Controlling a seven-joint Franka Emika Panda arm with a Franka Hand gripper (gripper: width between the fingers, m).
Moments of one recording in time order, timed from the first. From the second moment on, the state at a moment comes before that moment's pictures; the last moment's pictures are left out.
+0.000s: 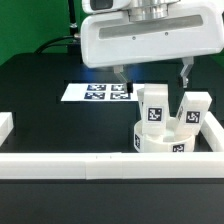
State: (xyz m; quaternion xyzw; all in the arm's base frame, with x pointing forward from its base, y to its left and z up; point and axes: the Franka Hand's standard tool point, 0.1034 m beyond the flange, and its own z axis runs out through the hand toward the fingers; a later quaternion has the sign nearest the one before) arm 0.594 0.041 0.099 -1.00 0.06 -0.04 0.06
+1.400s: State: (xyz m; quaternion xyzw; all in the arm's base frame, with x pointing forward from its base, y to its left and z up) arm 0.616 0.035 0.092 -1.00 0.08 -0.03 0.00
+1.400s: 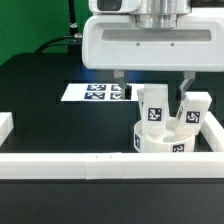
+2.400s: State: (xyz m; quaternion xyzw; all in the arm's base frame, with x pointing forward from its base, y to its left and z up) arm 0.614 0.053 0.089 -0.92 0.38 -0.04 0.05
